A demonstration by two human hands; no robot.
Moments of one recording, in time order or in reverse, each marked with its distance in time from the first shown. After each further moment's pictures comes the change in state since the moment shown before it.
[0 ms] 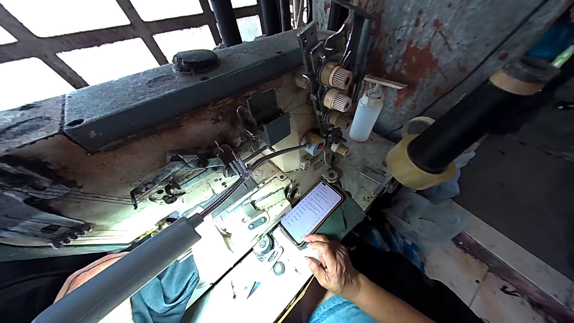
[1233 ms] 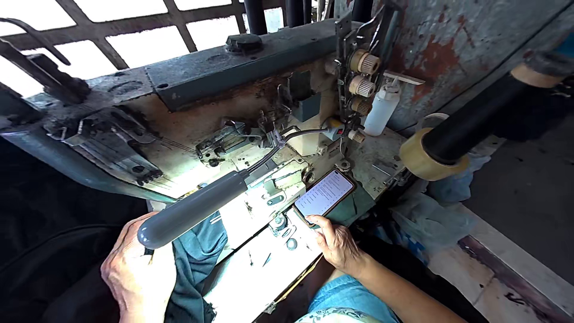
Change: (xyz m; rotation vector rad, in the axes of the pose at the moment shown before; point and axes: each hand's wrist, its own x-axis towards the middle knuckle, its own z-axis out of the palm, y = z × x) left_hand 0.008 0.000 -0.004 0.018 -0.072 0.151; right_hand 0.015 -0.012 0.001 -0.115 -0.197 0.022
